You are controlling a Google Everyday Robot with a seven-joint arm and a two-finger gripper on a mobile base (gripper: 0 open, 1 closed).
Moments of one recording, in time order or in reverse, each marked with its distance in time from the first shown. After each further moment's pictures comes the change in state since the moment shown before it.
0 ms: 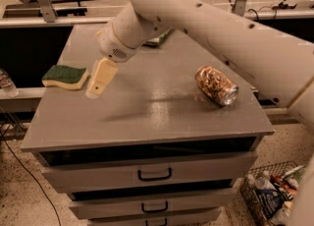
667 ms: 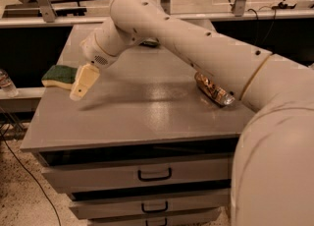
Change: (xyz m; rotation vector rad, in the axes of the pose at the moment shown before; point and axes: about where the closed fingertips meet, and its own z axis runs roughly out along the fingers) arm -0.008 -0.019 0.073 -0.042 -0.056 0.031
